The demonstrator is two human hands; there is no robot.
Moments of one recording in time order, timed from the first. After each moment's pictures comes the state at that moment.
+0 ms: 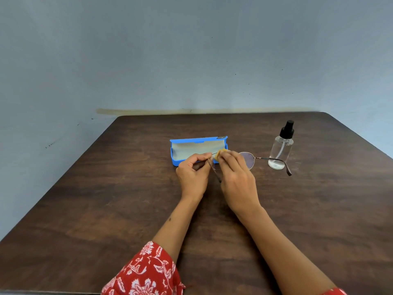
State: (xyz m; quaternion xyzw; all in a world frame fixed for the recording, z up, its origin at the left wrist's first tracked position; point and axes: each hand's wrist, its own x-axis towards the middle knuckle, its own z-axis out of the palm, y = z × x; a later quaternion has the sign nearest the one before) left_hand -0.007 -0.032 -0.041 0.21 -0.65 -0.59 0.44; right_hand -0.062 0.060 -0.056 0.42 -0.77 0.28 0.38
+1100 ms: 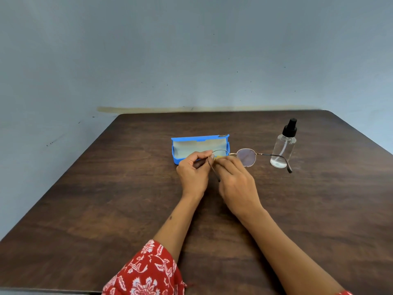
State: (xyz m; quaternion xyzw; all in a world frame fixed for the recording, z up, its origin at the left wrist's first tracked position) left_hand -0.007 -0.033 -0.041 0.20 -0.64 -0.60 0.45; right_hand -0.053 0.062 -0.057 0.46 -0.76 0.29 0.36
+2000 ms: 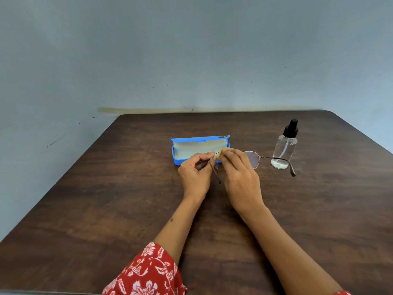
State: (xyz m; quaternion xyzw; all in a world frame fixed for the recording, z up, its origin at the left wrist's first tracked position) left_hand -0.007 -0.031 -0.042 0.20 -0.64 -0.61 0.43; right_hand -0.064 0.061 -0.056 0.43 -0.77 0.28 0.37
